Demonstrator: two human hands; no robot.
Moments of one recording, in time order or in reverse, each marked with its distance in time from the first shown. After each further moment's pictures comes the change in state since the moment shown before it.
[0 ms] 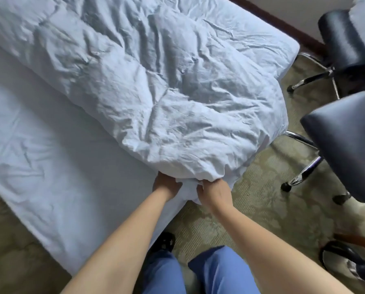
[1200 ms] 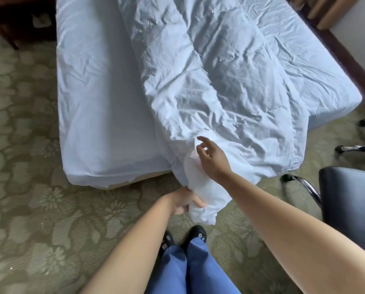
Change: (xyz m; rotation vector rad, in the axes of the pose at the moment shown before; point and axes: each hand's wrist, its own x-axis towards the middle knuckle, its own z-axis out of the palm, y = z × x) left_hand -0.130 0.147 0.188 -1.284 -0.284 -0.211; right_hand -0.016 0.123 -0.081 0.597 -0.328 -0.379
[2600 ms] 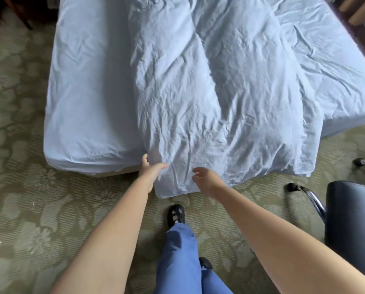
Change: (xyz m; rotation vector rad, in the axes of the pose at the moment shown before) left_hand 0.071 0.019 -0.042 -0.238 0.898 0.183; right_hand 0.017 0.110 -0.010 -0.140 -0.434 0.317
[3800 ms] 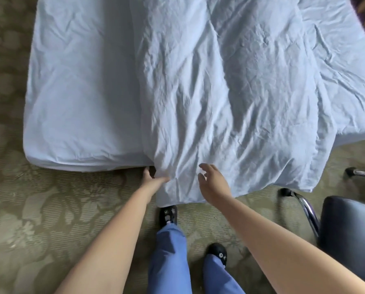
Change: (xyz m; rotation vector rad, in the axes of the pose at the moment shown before) left_hand 0.037 -0.012 0.007 0.099 -0.082 -0.164; right_hand 0.048 -0.008 -0.006 -0.214 0.192 -0.100
